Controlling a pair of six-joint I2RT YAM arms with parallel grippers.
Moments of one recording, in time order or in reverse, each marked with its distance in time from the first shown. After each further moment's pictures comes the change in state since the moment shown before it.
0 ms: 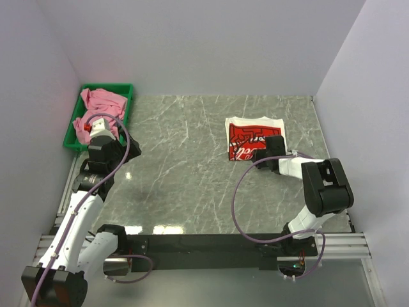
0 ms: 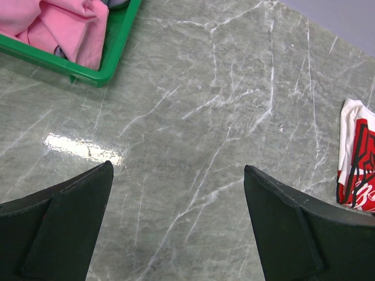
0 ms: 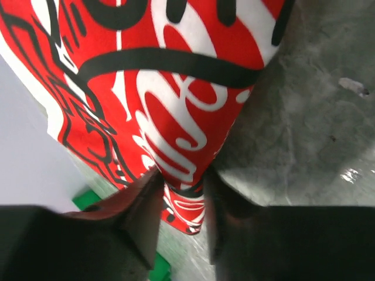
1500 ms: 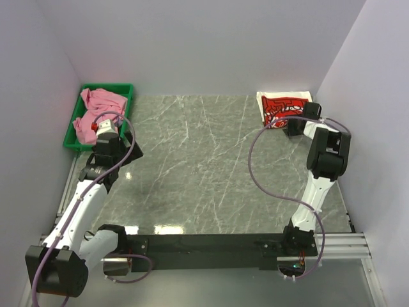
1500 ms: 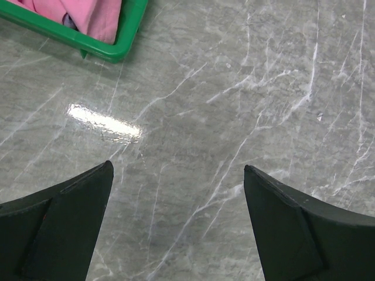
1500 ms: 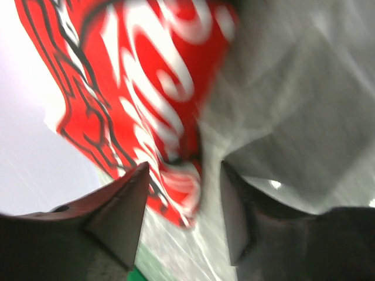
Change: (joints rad) left arm 0.000 0.128 0.000 -0.017 -0.032 0.004; right arm -0.403 0.546 0.780 -0.166 -0.171 -0.360
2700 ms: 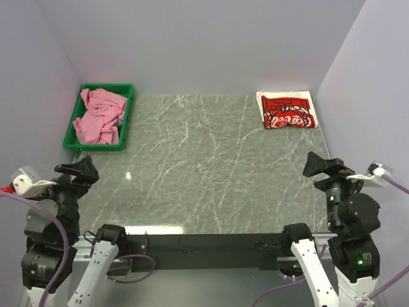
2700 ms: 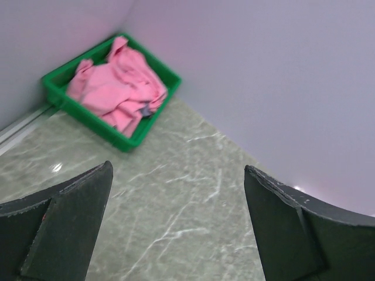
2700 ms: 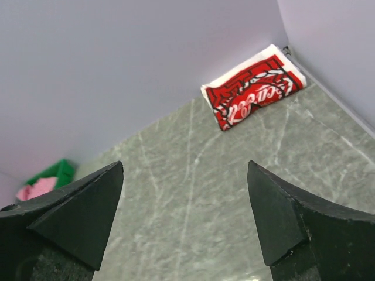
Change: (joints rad) left arm -0.025 -0.668 0.337 -0.401 -0.249 -0.127; right arm 0.343 -1.845 -0.418 -0.603 0.415 -0.739
